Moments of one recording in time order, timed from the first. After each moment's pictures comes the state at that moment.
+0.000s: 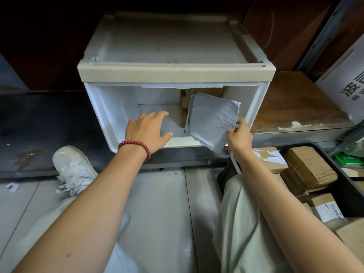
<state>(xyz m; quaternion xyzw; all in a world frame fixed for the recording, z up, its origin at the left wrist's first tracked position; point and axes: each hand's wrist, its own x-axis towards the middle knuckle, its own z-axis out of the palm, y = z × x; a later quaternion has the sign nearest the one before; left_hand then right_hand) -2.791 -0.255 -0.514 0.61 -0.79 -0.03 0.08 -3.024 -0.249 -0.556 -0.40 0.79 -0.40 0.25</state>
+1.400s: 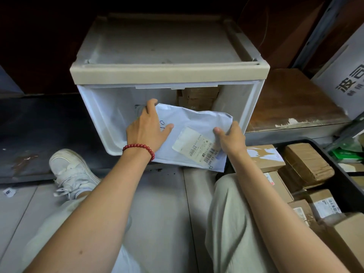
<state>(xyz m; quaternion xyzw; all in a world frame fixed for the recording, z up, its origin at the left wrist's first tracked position) -2.810 -0.253 -0.514 0.65 -0.73 -0.08 0.22 -3.019 -0.239 -0.556 -0.44 0.76 -0.40 0.28</state>
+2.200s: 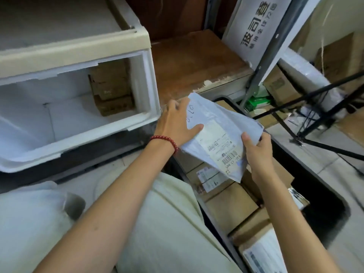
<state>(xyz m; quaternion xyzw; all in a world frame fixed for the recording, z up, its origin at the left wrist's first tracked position) -3.051 -0.181 -0.535 0.41 -0.87 -0.22 0.16 -3.196 -0.035 -0.562 -0.15 0.77 -0.58 0.23</state>
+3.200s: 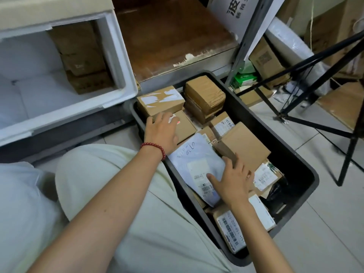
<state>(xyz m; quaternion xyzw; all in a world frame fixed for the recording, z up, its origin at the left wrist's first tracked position) -3.062 -0.128 -0.611 0.39 -0.92 -0.04 0.01 -3.165 0.065 -0.634 -0.32 0.93 -0.03 0.18</state>
